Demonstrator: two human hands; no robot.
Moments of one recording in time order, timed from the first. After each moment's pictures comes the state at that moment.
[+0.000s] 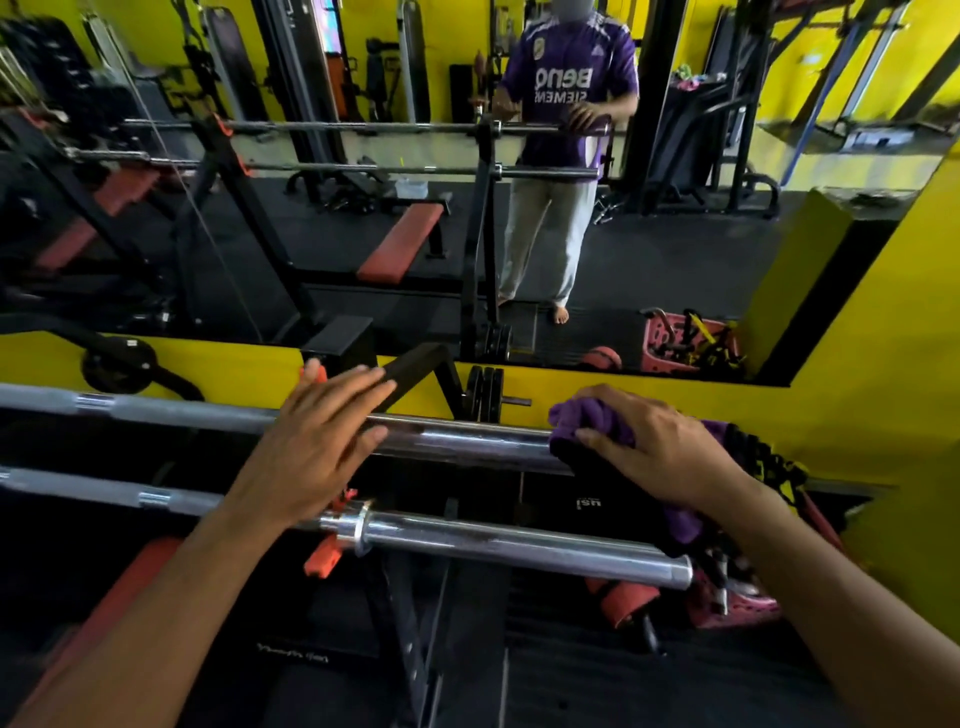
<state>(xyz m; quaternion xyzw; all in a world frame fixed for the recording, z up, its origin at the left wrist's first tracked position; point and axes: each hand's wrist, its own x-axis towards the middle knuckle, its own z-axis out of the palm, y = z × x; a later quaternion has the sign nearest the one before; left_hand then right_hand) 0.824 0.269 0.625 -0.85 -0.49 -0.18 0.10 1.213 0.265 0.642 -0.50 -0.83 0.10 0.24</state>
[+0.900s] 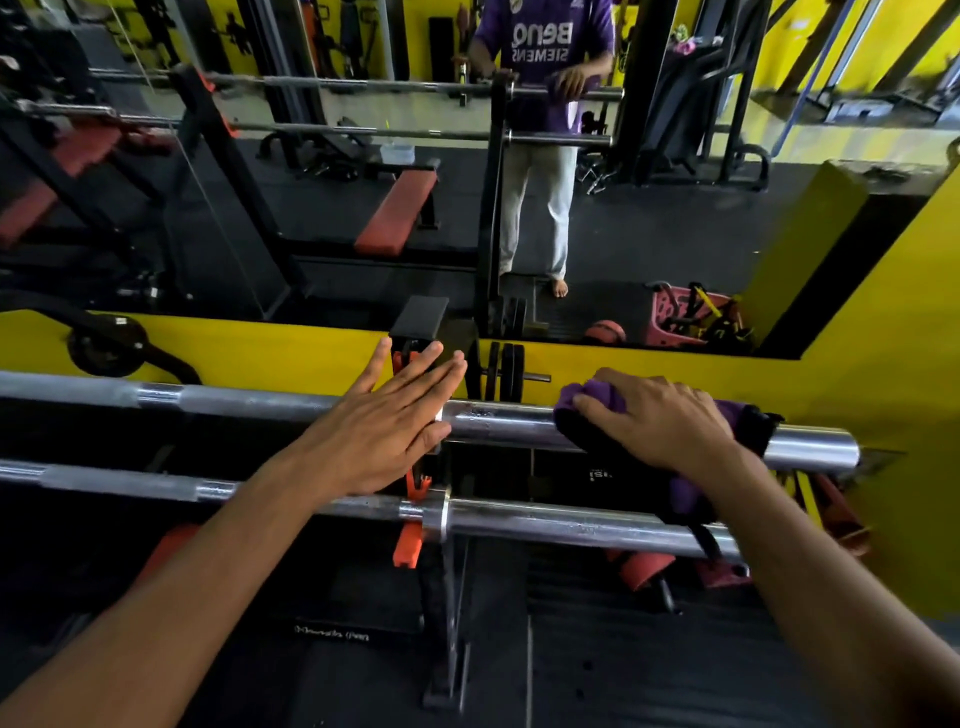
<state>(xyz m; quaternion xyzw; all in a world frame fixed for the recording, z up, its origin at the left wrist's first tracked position) 0.756 0.305 0.624 -0.90 -0.42 0.00 0.10 1.082 0.282 0.649 -0.66 -0.74 0.03 0.11</state>
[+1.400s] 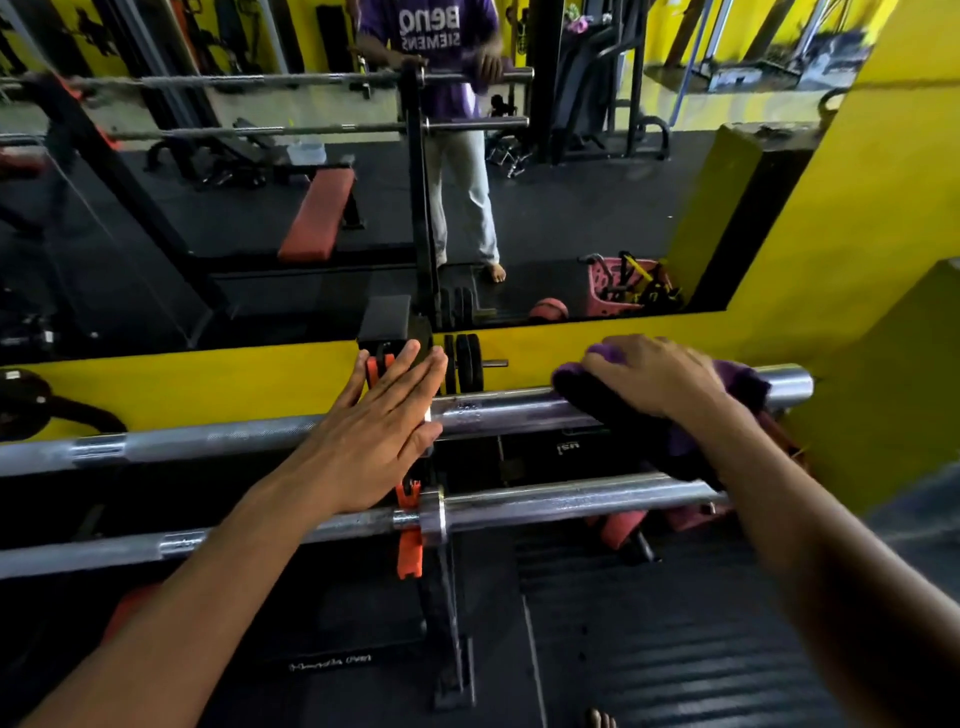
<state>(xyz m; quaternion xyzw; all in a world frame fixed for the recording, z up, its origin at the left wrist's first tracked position) 0.753 0.314 0.620 -0.92 -0.39 -0.04 0.00 1.077 0.280 0.657 -0.78 -0.62 0.05 0.09</state>
